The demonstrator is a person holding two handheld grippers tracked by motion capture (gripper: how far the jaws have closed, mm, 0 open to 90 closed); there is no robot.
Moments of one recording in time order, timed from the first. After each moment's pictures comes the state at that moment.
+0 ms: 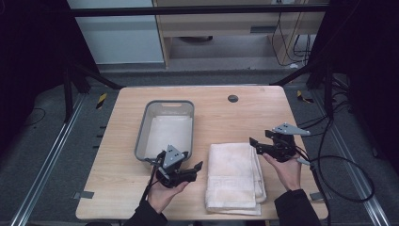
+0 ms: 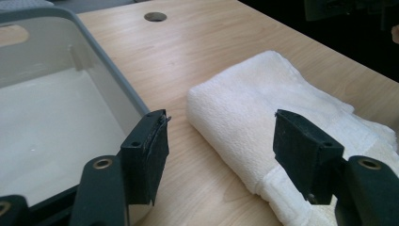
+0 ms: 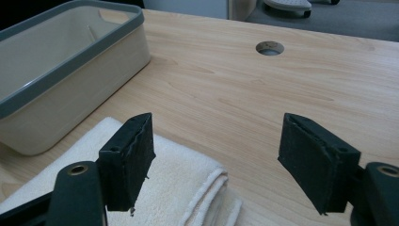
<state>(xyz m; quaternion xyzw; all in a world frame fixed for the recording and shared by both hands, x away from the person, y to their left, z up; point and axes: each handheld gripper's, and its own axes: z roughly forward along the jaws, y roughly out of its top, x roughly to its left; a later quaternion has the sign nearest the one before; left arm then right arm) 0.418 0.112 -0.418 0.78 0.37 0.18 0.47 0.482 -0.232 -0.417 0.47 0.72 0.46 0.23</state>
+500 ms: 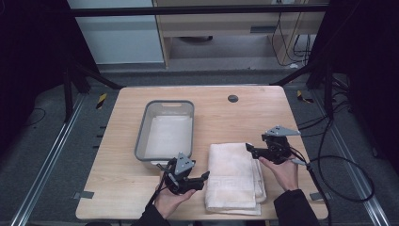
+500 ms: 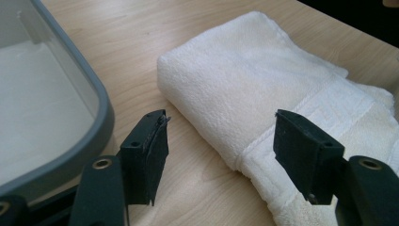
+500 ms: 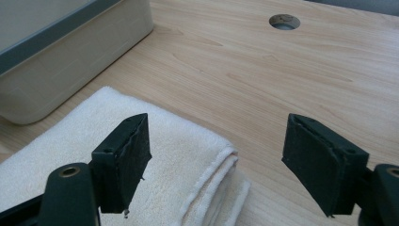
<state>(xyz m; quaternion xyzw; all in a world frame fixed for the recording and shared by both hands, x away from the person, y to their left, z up) 0.412 0.094 -0.443 0.81 0.36 0.16 0.44 0.485 -0.223 -0.429 0.46 0.76 0.42 0.21</state>
